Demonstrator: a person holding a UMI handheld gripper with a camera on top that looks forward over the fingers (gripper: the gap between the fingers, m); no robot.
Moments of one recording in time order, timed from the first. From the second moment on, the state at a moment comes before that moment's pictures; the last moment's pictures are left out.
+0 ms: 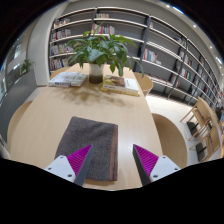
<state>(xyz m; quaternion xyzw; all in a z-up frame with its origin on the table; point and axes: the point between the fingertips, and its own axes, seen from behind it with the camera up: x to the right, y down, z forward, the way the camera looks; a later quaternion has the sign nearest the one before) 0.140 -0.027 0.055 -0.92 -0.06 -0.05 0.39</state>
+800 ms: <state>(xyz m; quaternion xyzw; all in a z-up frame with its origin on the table) 0.072 -0.230 0.246 -0.85 -0.02 0.01 0.53</state>
